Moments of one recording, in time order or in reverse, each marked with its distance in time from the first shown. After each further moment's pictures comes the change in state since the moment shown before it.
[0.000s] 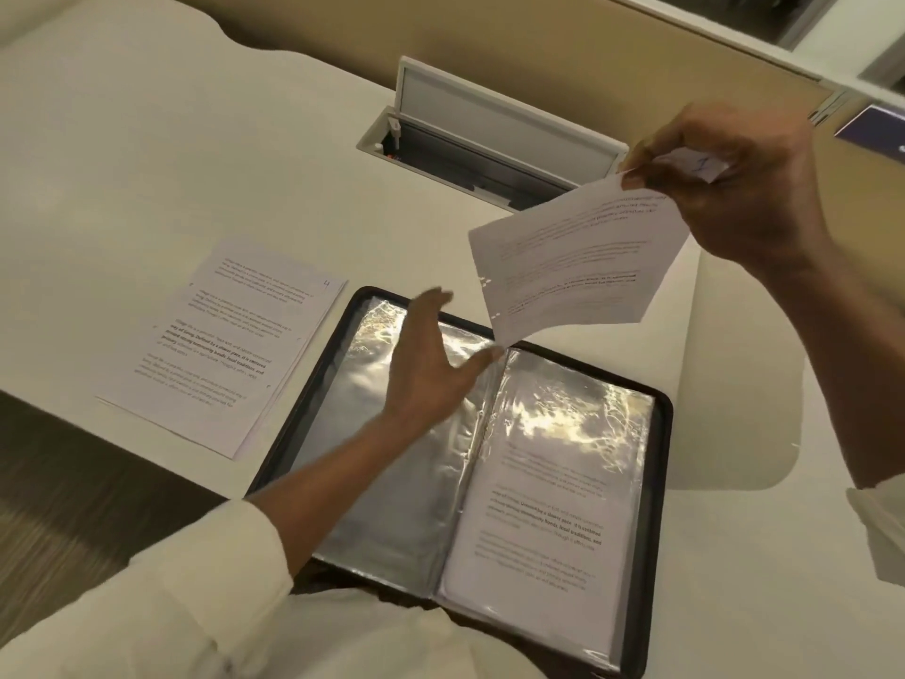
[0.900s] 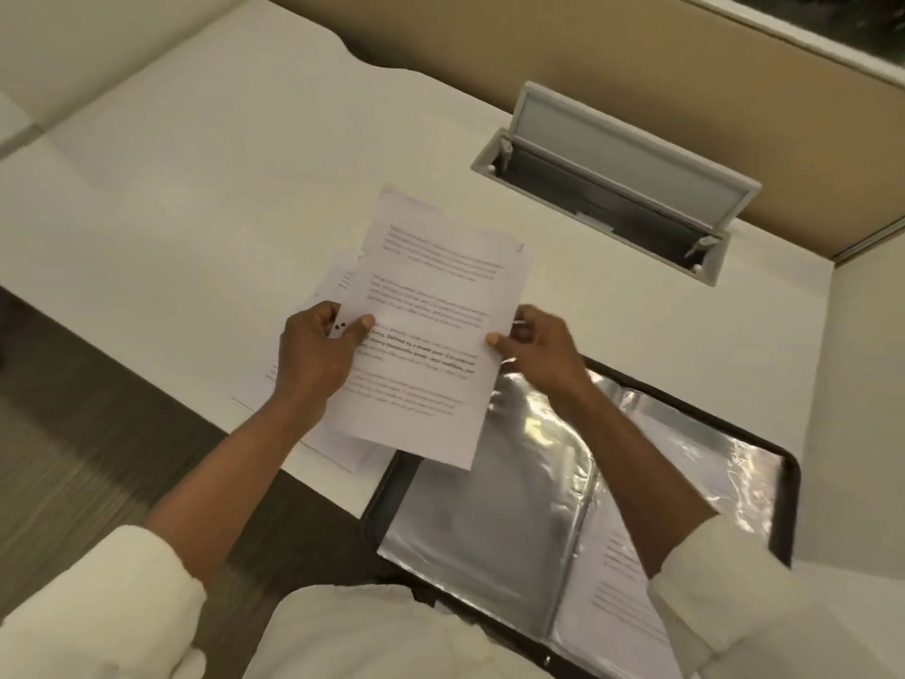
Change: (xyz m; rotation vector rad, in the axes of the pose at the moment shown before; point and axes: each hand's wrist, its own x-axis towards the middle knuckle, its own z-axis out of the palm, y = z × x) left_hand 0.023 -0.104 -0.243 -0.239 0.244 -0.407; right_hand -0.004 -0.141 0.283 0.924 -0.277 1.048
